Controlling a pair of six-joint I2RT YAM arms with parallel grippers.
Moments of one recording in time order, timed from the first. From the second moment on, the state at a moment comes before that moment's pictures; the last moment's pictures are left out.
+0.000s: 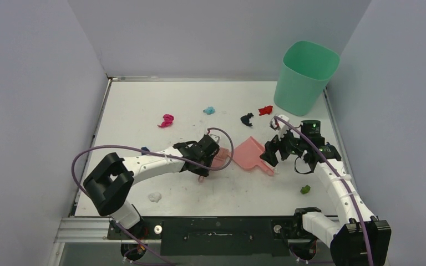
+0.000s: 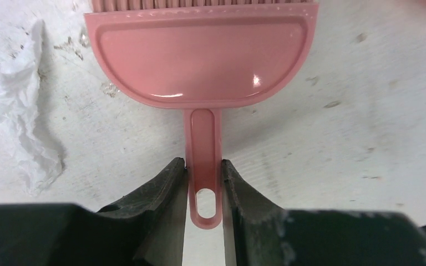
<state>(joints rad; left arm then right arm) -0.91 1.62 0.99 -0.55 -0.18 -0.48 0.09 1.03 0.76 -0.54 -0.67 -0.51</state>
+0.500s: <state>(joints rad) -0.91 1.51 0.98 -0.35 -0.15 -0.65 0.13 1.07 0.83 -0.56 -0.81 -0.60</state>
